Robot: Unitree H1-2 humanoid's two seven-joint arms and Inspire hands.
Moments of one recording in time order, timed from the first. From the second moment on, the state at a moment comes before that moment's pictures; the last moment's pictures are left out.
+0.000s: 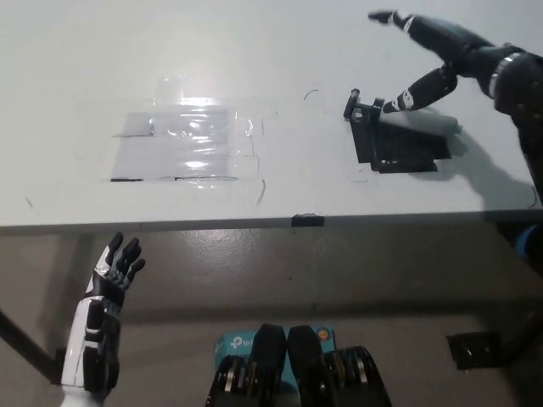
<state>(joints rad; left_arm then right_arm) 0.08 0.08 0.02 -0.16 -0.05 -0.30 -0.06 -0.96 -0.36 0.16 0.34 -0.55 0.09 0.57</state>
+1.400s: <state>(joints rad) 0.07 0.11 -0.01 -0.04 -0.01 -0.30 -0.07 -0.09 0.09 -0.05 0.07 -0.19 -0.37 0.16</state>
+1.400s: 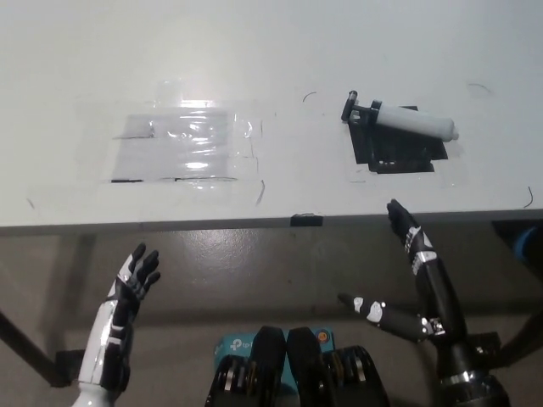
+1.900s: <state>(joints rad) 0.09 0.12 0.03 0.09 -0.02 -0.35 -0.07 -0.03 0.05 0.05 0.18 -0.18 -0.40 0.08</state>
